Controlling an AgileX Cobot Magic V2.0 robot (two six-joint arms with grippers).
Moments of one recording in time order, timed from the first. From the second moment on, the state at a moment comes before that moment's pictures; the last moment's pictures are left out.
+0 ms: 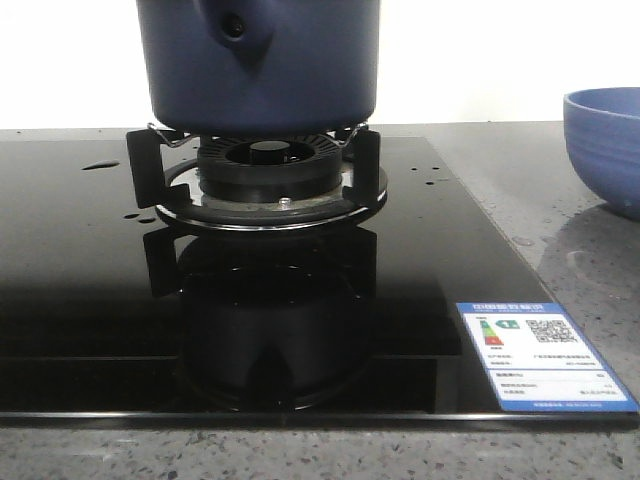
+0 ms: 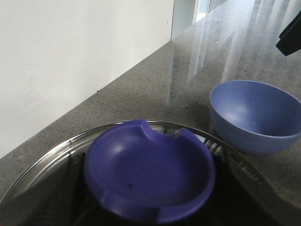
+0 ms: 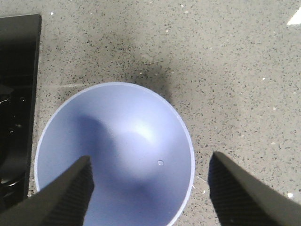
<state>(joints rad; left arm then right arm) -0.27 1.57 -1.25 -1.47 0.81 1.68 -0.22 1.28 -1.35 0.24 1.11 -0.18</state>
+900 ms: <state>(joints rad) 0.07 1.22 -1.25 -1.47 0.93 1.41 -0.22 1.19 -1.32 0.86 0.93 -0.51</state>
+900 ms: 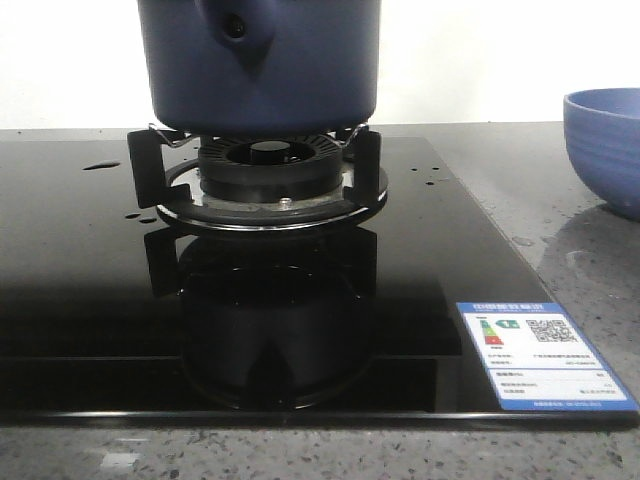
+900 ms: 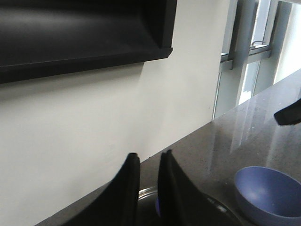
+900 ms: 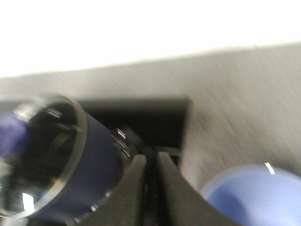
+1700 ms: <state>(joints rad) -0.05 0.44 -0.44 -1.38 0.31 1.42 -0.09 0.35 -0.39 1.11 0.44 -1.04</state>
